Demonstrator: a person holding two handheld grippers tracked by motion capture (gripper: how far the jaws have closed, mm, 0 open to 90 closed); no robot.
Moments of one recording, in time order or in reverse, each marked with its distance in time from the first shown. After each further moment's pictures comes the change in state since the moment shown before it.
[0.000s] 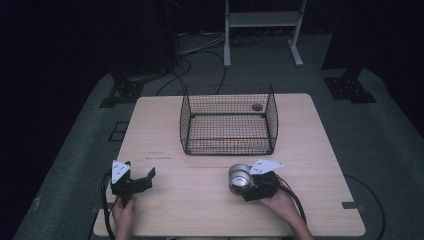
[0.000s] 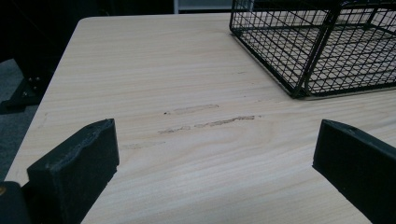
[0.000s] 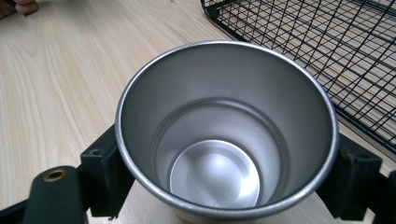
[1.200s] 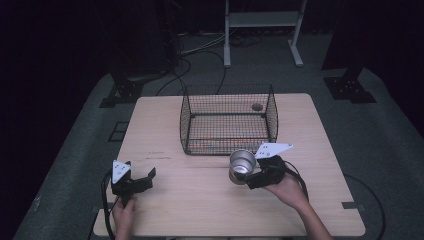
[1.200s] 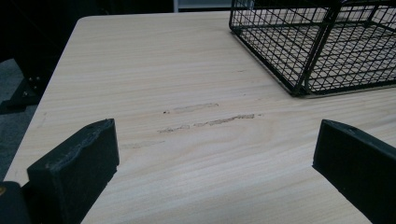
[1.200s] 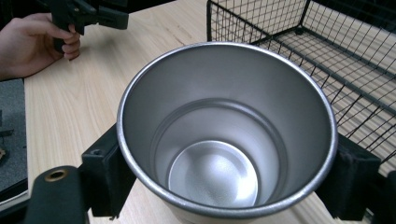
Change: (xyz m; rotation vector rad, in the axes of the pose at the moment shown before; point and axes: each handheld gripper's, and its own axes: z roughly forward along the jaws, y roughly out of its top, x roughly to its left) left arm -0.001 0.000 0.001 0.008 0.000 0.008; right arm -0.012 0.055 -0.039 -0.038 0.072 -0.016
